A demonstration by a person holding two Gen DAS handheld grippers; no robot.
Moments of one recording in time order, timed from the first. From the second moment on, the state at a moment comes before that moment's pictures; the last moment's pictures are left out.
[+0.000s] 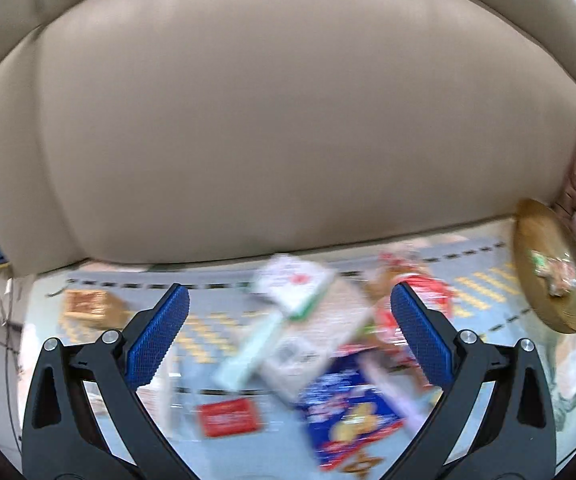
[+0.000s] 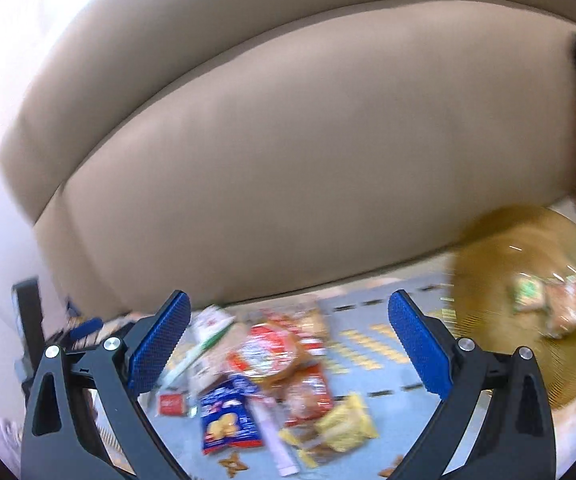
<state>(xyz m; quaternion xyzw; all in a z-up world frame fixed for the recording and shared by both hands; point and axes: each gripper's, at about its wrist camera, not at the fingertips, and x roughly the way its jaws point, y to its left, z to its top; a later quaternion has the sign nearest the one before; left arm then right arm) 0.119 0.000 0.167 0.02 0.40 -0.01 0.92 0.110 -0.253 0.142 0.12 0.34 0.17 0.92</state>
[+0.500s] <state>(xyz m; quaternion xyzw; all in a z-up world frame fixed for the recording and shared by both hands) 0.129 0.199 0.115 -0.03 0.47 0.06 0.88 0.100 0.052 0.058 -0.27 0.48 0.51 0.66</state>
